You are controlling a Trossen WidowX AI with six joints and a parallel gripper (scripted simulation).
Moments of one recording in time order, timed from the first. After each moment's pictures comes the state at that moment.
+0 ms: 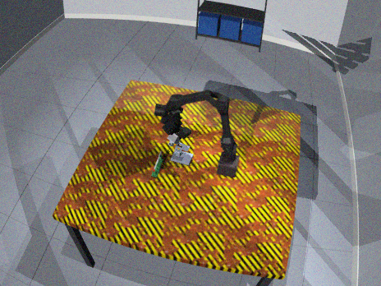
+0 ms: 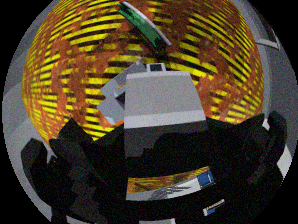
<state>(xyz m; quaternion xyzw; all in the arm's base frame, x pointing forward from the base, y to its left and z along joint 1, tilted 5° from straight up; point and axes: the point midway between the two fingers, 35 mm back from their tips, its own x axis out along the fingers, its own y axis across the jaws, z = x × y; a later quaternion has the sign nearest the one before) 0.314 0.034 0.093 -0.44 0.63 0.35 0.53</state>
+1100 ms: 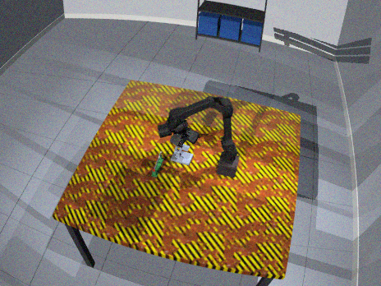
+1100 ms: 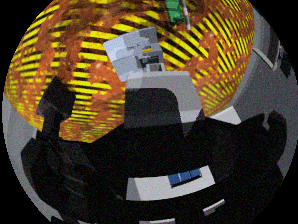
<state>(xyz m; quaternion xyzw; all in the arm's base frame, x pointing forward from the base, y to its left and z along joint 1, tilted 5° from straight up) 0.265 0.061 0.128 -0.65 0.62 0.24 0.36</state>
